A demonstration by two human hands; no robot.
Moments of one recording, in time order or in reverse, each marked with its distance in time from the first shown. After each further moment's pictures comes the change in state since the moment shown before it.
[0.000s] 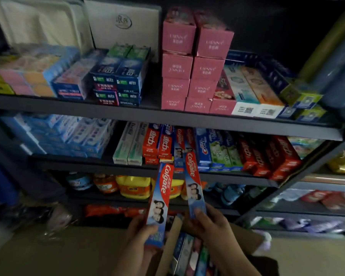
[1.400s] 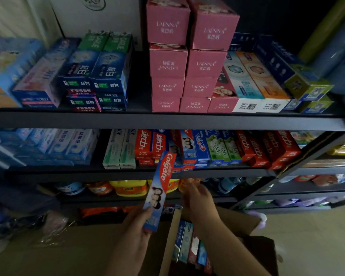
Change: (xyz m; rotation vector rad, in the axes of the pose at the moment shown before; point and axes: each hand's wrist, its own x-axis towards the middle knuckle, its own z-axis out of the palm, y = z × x) left_hand 0.027 0.041 0.017 -0.042 -0.022 -0.083; right_hand 0.041 -0.035 0.057 -0.115 0.200 0.091
